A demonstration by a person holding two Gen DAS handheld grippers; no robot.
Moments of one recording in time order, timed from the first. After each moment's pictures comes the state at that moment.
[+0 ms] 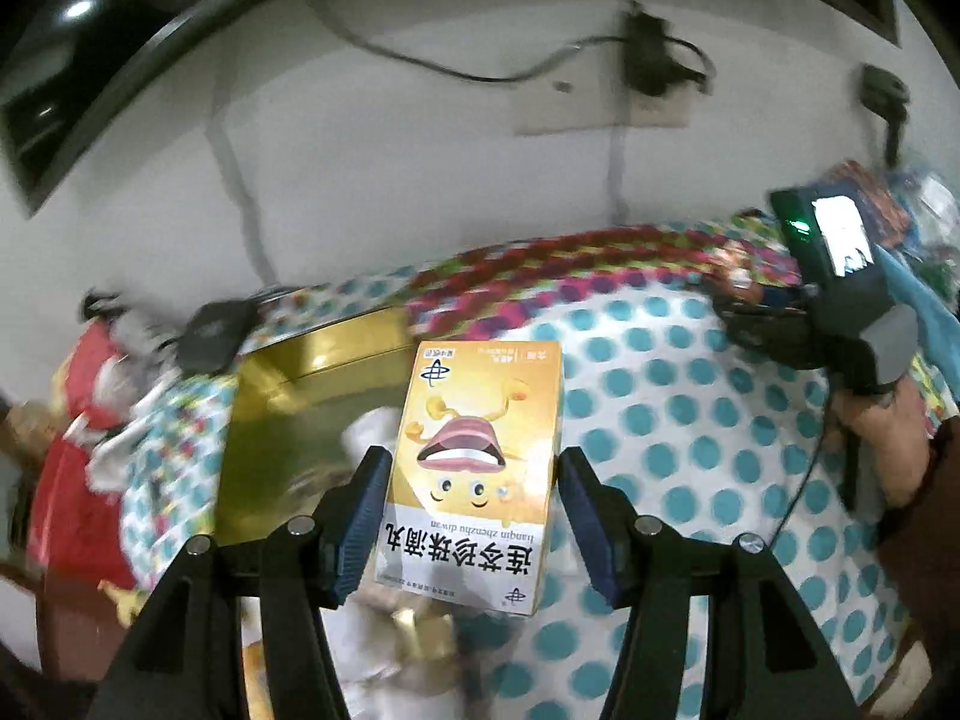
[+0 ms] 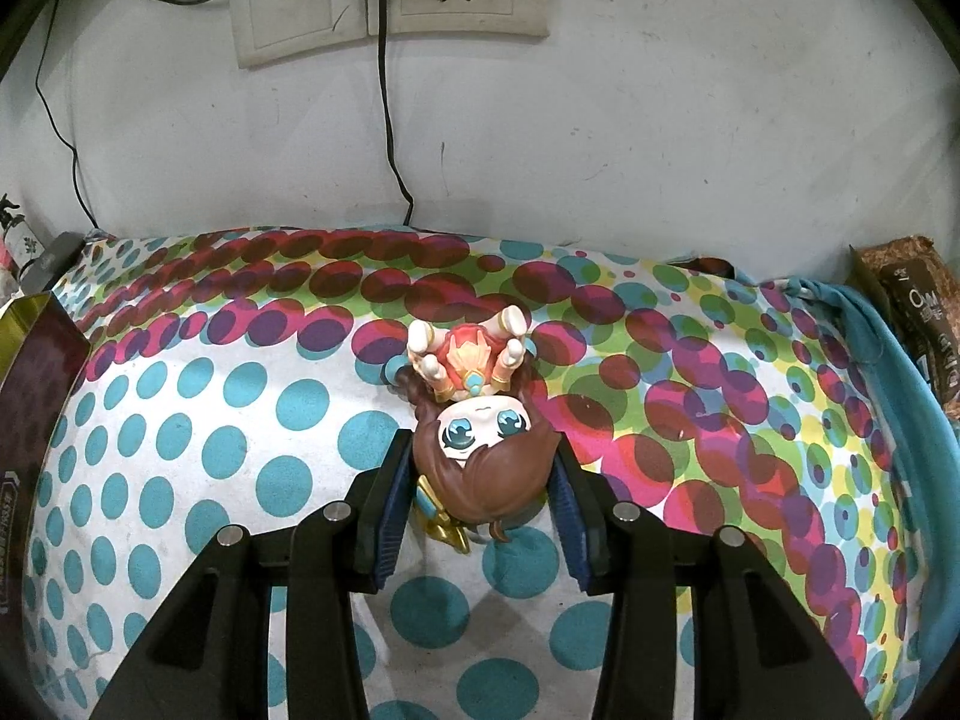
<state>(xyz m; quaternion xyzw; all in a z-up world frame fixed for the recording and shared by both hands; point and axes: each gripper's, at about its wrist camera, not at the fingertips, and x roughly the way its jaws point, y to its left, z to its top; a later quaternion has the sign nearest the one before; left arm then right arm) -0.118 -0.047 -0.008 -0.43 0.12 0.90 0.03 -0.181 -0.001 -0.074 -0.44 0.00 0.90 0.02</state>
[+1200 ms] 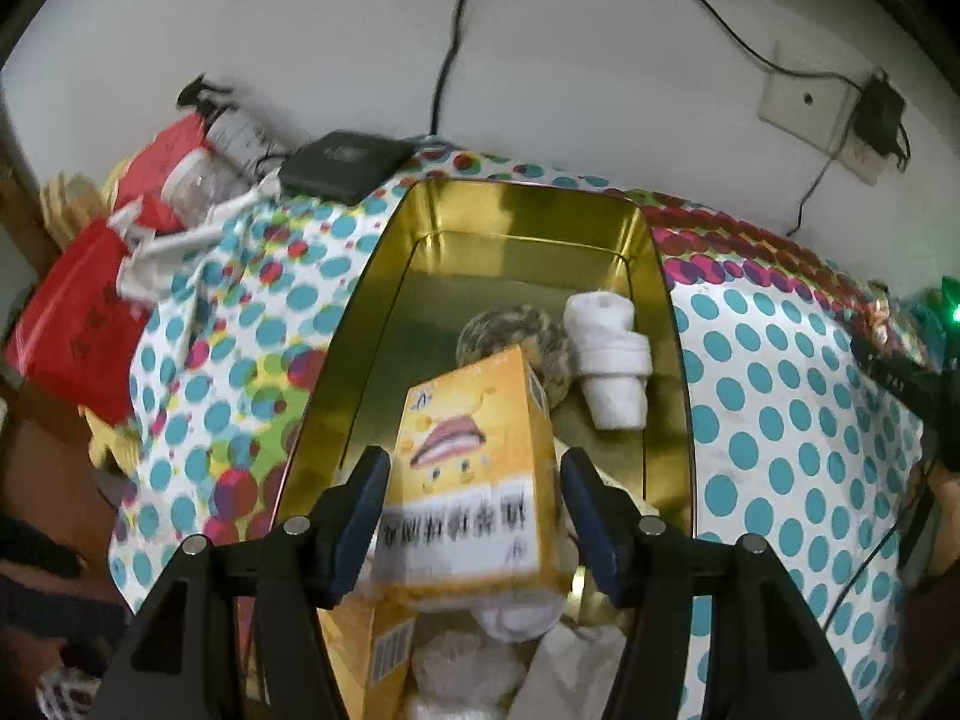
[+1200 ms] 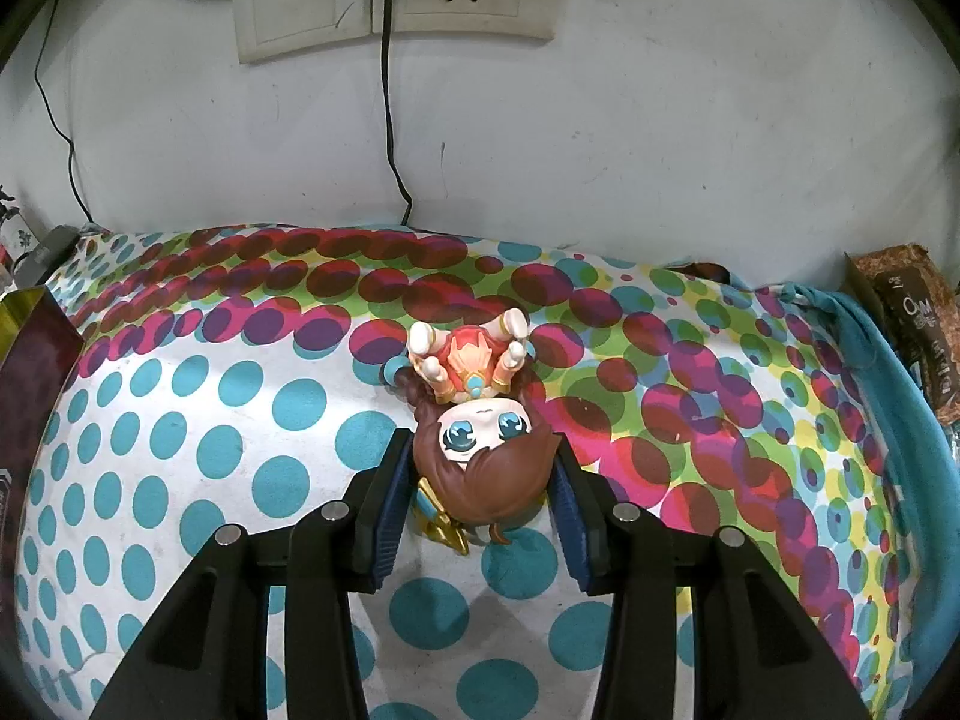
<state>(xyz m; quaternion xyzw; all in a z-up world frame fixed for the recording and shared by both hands) -0.117 -0.160 -0.052 -0.48 -0.04 0.87 -0.08 -0.173 -0.021 -0.078 -0.44 -0.01 0.90 0.03</state>
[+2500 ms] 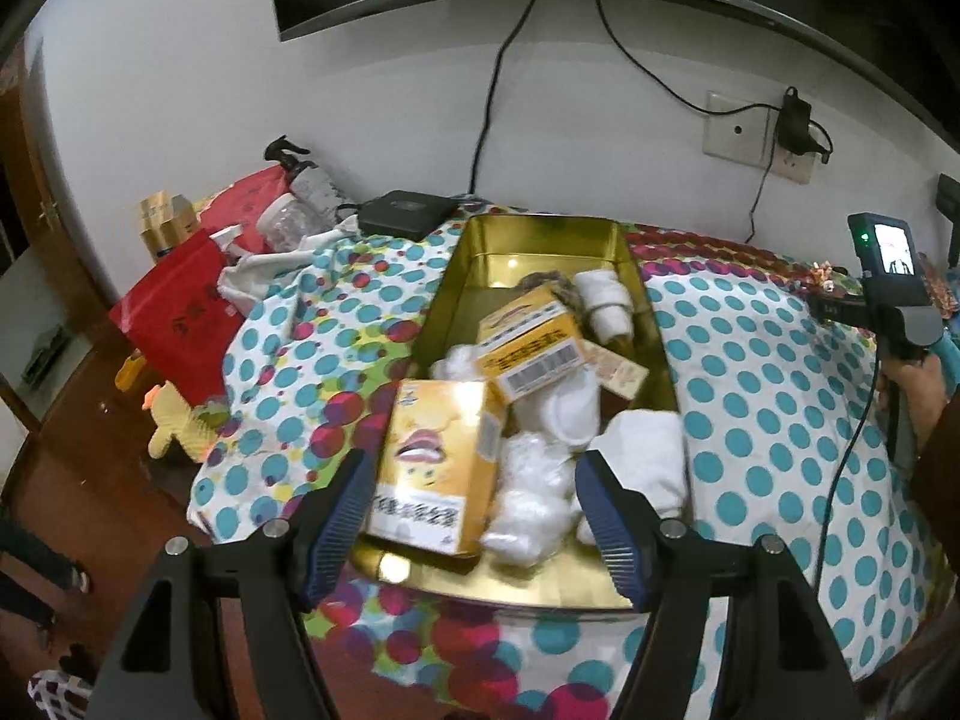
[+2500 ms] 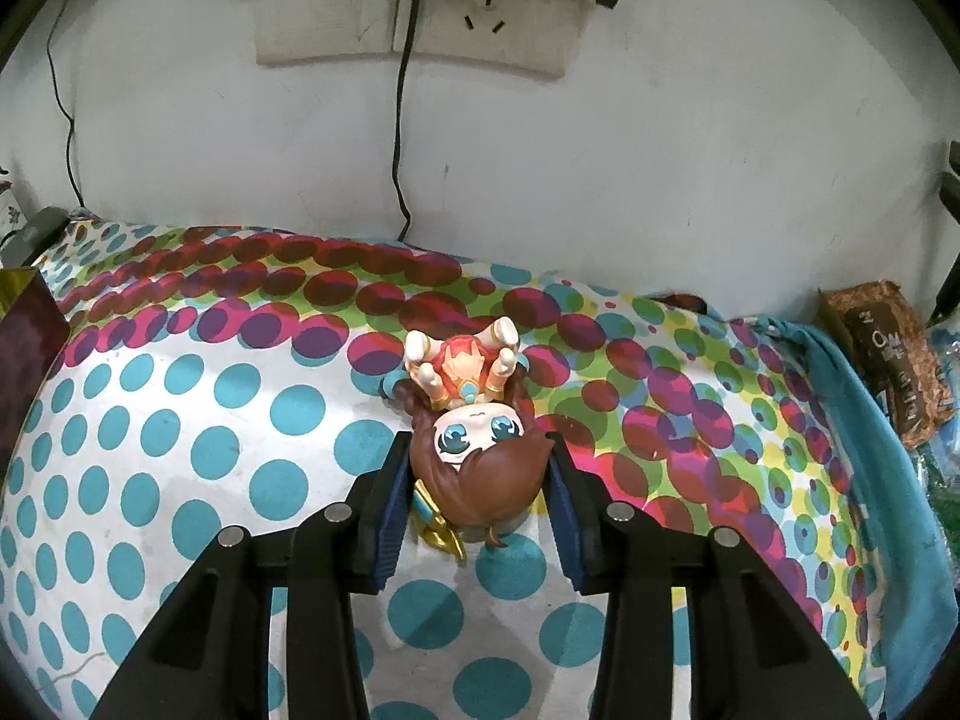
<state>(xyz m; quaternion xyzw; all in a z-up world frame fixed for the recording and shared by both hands) 0.020 -0.163 -0.025 -0.39 0.00 0.92 -0.09 -0.189 0.038 -0.089 -0.41 -0.05 0.91 0.06</state>
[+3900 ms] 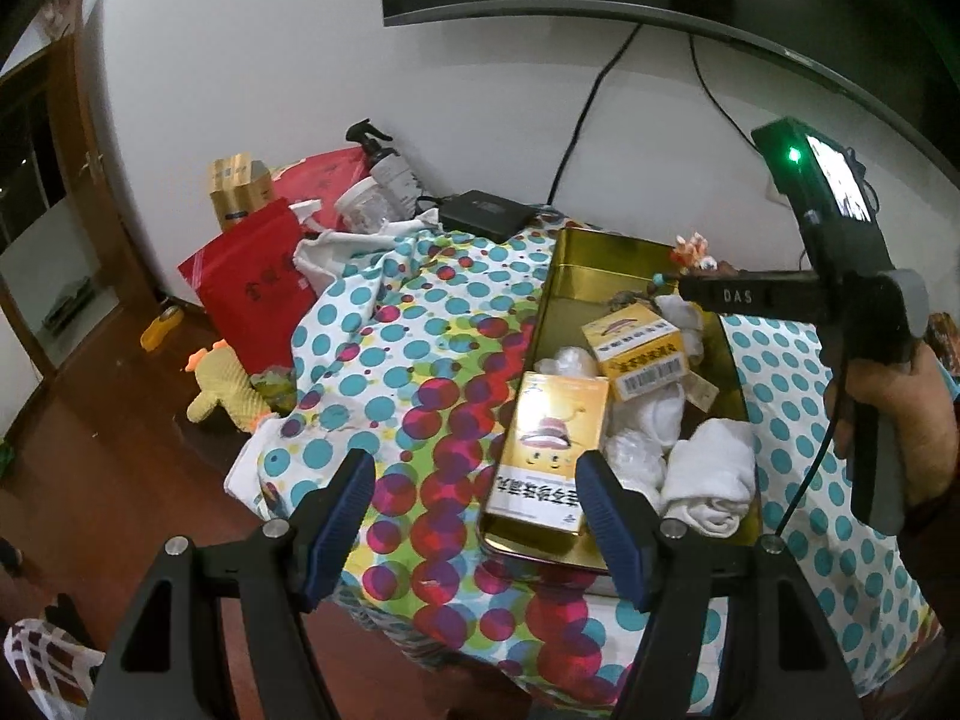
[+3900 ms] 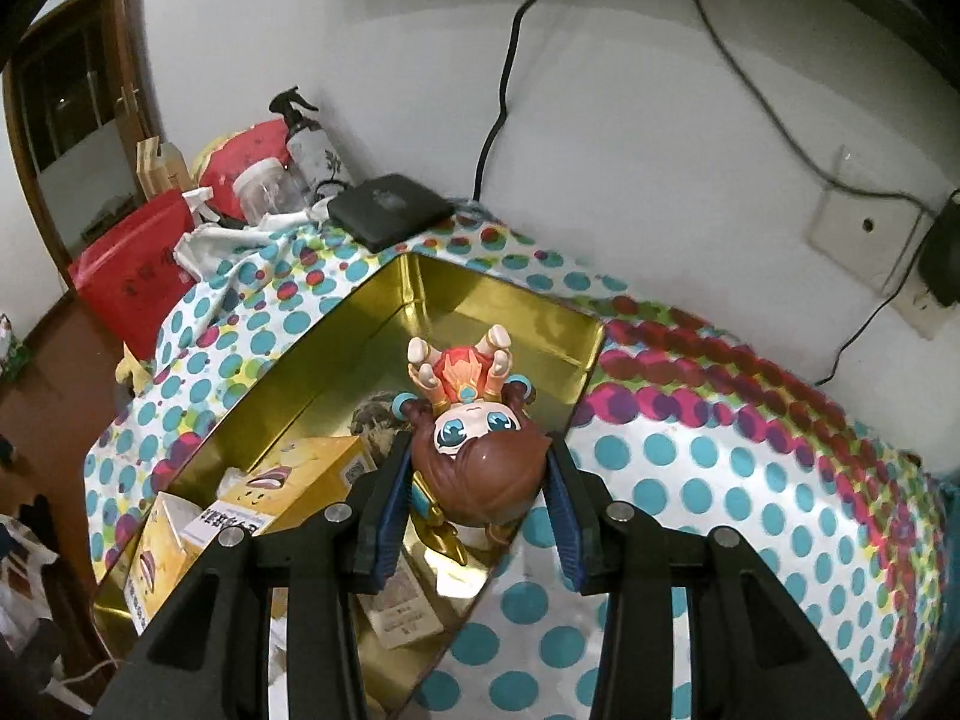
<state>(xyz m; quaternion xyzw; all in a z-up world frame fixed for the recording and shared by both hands) 0.050 -0.218 -0.010 -0.38 -0.04 0.91 -0.14 -0.162 -0.077 -0.026 -0.41 -0.09 0.89 -0.20</state>
